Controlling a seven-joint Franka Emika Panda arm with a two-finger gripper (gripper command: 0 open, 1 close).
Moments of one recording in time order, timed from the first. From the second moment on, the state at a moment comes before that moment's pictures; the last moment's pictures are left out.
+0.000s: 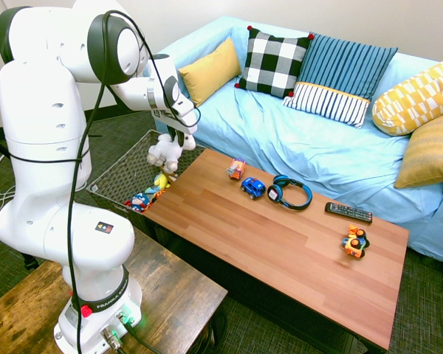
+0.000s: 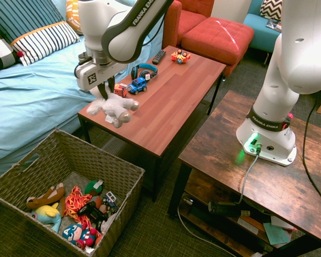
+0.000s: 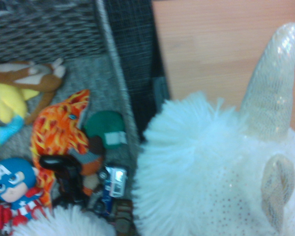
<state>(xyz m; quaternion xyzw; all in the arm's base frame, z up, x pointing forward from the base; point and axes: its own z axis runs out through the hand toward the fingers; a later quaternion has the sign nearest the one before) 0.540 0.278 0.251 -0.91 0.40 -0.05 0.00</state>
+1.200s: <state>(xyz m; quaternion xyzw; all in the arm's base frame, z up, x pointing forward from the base) 0.587 0.449 0.104 -0.93 0.38 0.00 0.02</state>
